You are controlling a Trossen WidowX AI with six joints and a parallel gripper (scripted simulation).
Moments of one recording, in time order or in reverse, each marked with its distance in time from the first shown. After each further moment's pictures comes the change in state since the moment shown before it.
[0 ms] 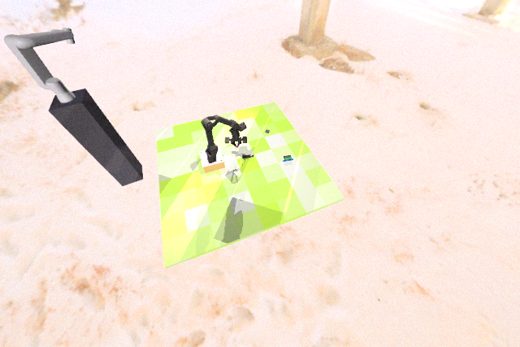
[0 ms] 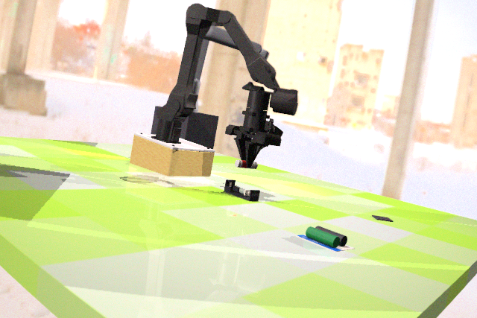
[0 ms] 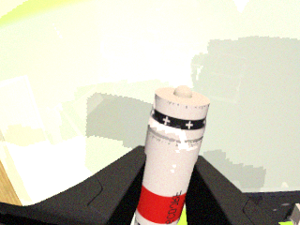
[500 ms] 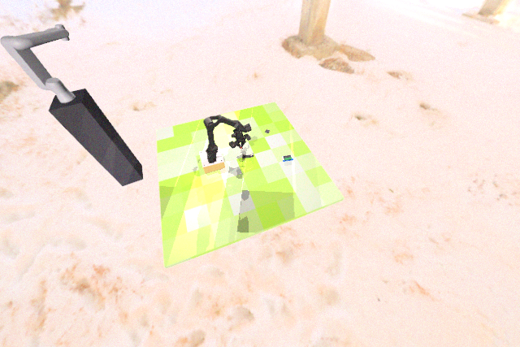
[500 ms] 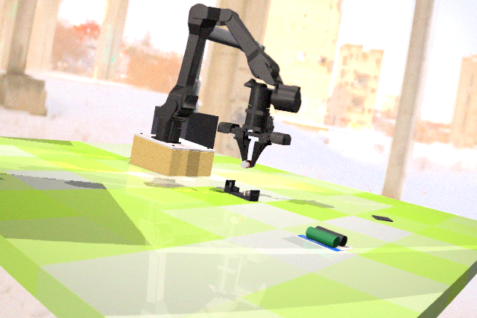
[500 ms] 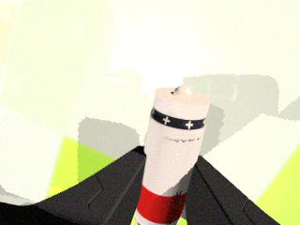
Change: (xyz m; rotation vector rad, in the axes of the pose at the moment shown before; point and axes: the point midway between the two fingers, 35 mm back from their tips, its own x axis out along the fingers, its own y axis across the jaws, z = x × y) arm -0.007 -0.035 -0.019 -0.600 0.002 -0.002
